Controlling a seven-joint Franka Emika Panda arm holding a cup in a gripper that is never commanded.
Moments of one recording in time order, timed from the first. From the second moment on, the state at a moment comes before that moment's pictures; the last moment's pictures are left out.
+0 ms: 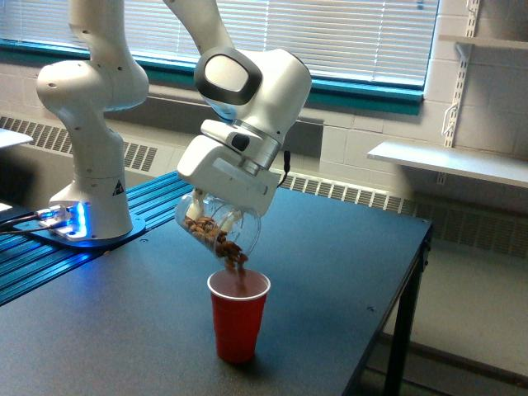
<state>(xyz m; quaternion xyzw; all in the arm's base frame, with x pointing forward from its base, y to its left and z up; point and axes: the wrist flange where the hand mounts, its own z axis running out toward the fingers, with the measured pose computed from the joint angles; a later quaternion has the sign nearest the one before) 0.456 -0.161 0.283 0.82 -0.50 0.02 0.27</state>
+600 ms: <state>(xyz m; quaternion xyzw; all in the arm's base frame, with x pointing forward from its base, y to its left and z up) 0.461 -0.164 0.281 0.82 -0.50 0.01 0.28</state>
